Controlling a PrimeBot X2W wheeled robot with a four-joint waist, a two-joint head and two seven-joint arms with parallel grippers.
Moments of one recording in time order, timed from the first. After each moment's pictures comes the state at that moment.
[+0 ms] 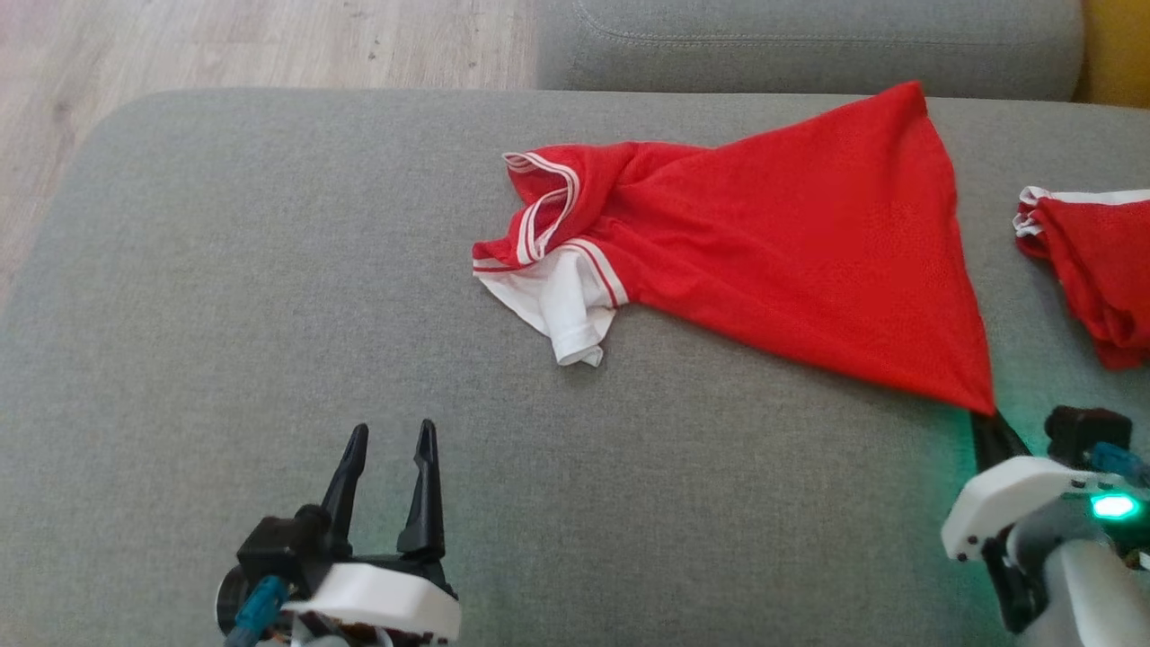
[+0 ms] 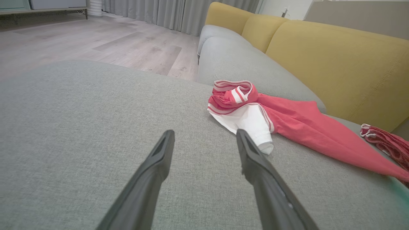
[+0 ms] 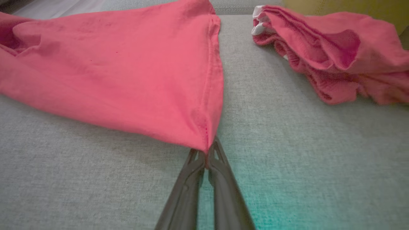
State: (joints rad) left arm -0.08 0.29 -0.61 0.11 -0.69 0.27 -0.24; right arm -0.22 -0.11 -0.15 0.64 0.06 0.12 0.00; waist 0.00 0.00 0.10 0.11
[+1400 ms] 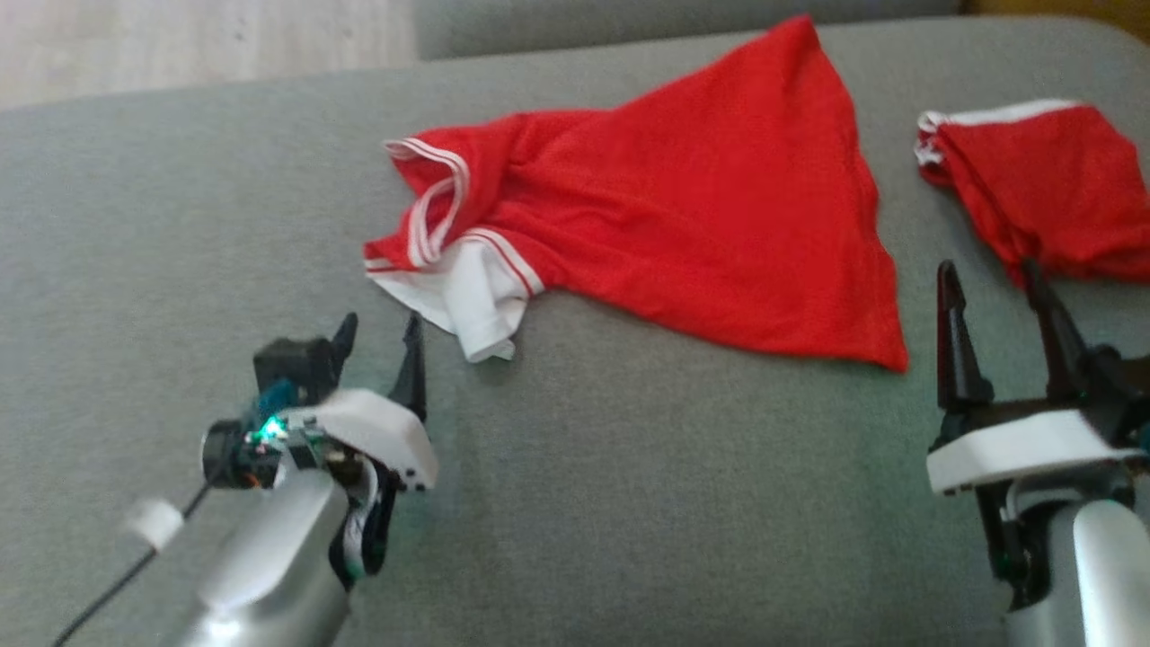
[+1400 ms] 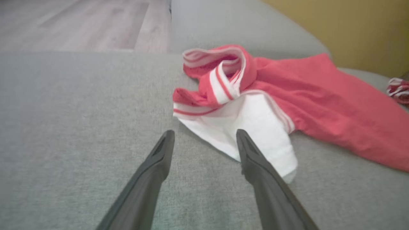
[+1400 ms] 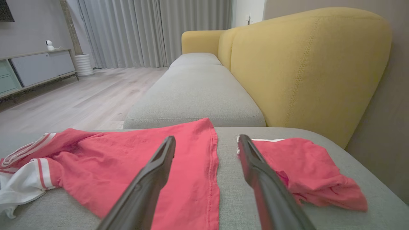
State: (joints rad) left arm -0.43 0.24 -0.64 0.48 -0.71 0.20 -0.06; right arm -0.08 -0.04 -0.07 0.00 0.06 0.12 -0.02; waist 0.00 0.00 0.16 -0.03
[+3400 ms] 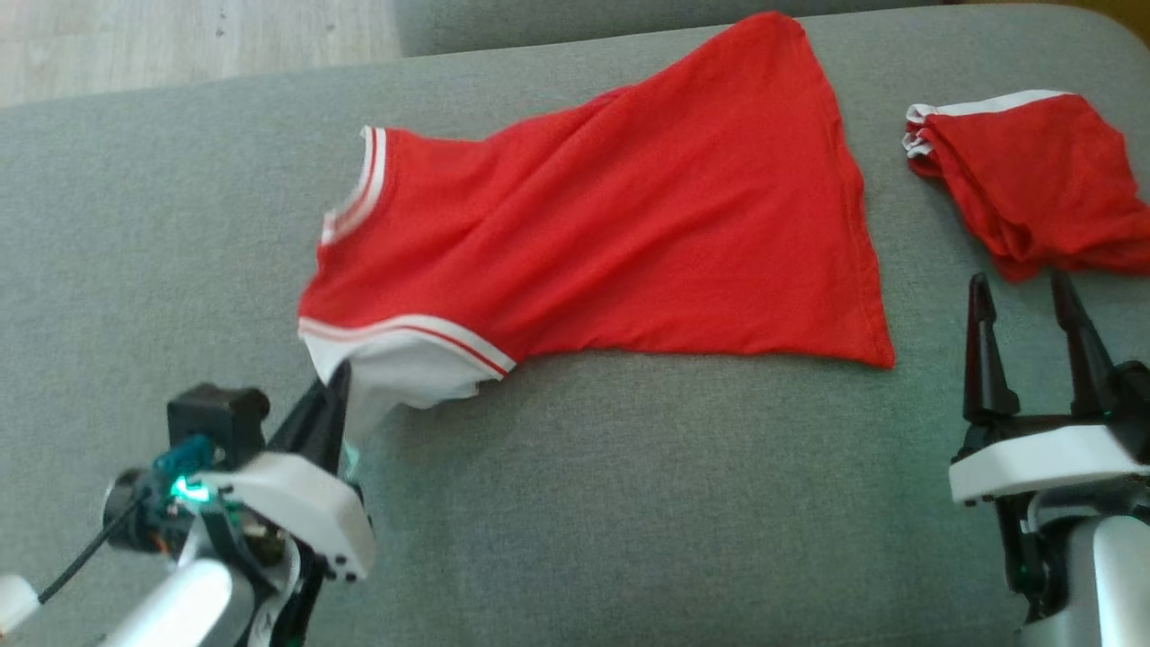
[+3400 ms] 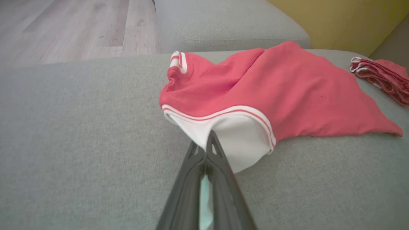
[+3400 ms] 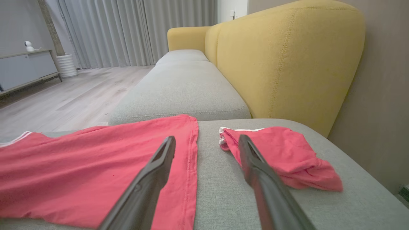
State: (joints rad) left arm -0.21 0.60 -0.64 -0.18 -0.73 0.40 0.24; right arm -0.07 -0.04 -0.12 0.02 0.08 0.12 -0.04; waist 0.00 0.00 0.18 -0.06
